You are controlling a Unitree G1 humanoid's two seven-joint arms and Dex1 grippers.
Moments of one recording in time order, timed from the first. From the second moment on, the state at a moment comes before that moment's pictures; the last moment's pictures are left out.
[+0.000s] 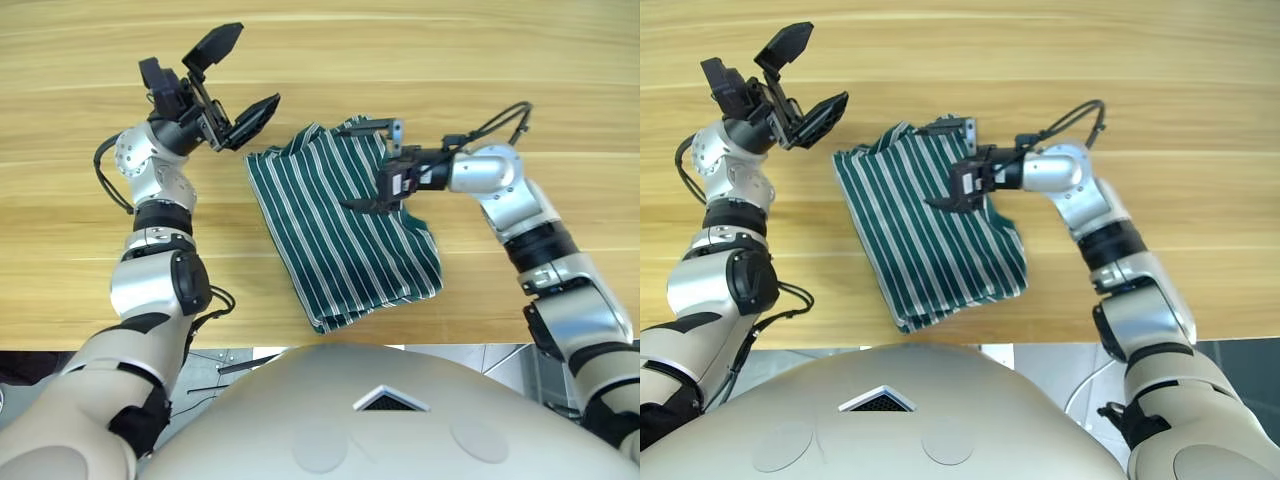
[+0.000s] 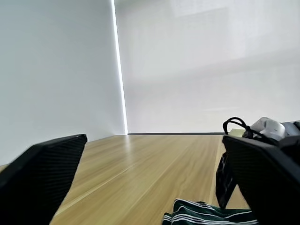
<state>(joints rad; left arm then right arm) -0.59 0.25 0.33 0.98 -0.48 -0.48 -1.54 -0.47 -0.43 0.50 0.51 -0.15 -0.65 0.90</state>
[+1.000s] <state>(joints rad) -0.54 0.22 0.27 0.88 -0.48 -0.48 -1.54 -0.47 -0.46 0.41 0.89 -0.10 -0.88 0.73</state>
